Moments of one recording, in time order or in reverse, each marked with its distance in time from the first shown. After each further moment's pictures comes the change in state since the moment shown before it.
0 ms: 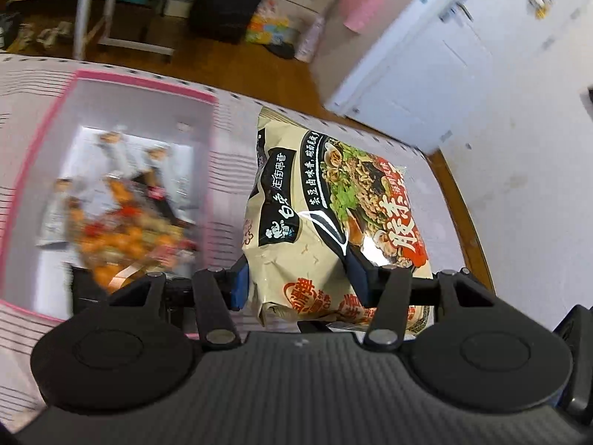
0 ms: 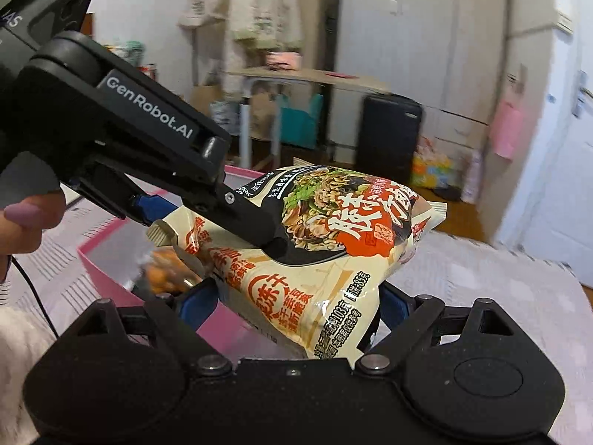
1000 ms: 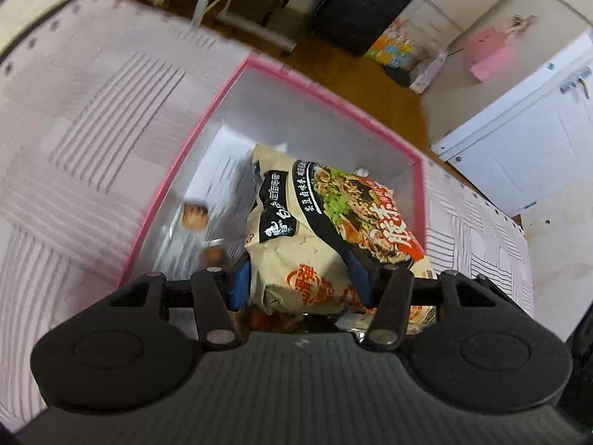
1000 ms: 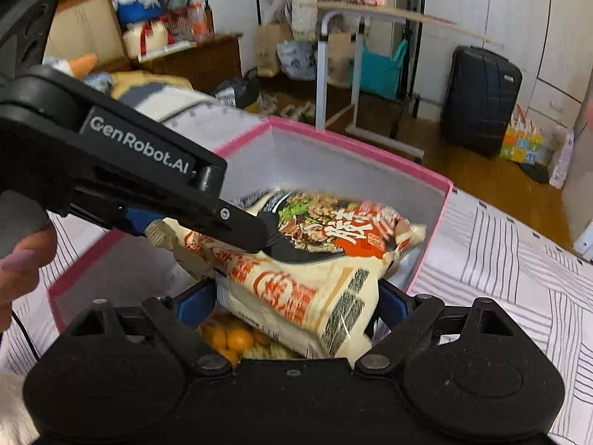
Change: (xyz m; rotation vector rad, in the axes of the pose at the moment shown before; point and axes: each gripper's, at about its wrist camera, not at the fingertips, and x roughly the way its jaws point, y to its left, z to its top) left arm 0.058 0.160 0.050 -0.289 -0.015 0.213; right arm 0.181 0.055 0.054 -0.067 0.220 0.203
